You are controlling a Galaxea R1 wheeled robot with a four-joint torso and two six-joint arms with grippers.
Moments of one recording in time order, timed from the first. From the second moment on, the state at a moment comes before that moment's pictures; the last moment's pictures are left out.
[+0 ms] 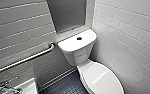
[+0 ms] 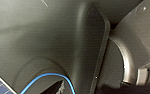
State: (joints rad) left arm 1.51 3.04 -2.63 0.44 -0.02 -0.36; right arm -1.50 2.26 -1.52 0.07 0.39 0.22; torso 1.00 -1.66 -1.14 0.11
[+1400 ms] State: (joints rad) left arm 1.52 2.85 -2.30 0.43 0.00 -0.35; right arm -0.92 2.01 -1.20 0.21 0.36 0.22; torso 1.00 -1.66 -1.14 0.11
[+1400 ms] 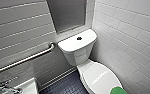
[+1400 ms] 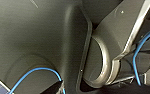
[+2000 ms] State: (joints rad) left arm 1.53 2.85 -2.30 0.43 0.01 -0.35; right arm -0.68 2.10 -1.32 0.37 0.19 0.22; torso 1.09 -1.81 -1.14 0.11
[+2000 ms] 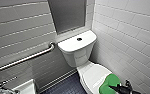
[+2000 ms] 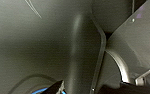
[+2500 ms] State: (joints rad) left arm 1.53 2.85 -2.30 0.43 0.02 -0.35; right arm -0.57 2.17 -1.40 0.47 0.14 0.22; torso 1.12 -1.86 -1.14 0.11
